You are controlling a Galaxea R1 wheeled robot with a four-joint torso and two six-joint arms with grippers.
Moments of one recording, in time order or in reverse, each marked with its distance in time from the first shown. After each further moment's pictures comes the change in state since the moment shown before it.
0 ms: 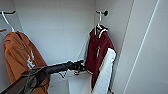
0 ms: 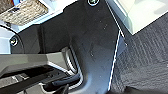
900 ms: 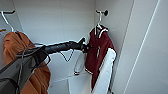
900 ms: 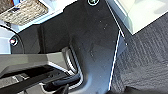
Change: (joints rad) left arm -0.318 0.025 0.029 -0.240 -0.051 -0.186; right arm 0.001 0.000 0.000 0.000 -0.001 0.001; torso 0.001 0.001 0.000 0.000
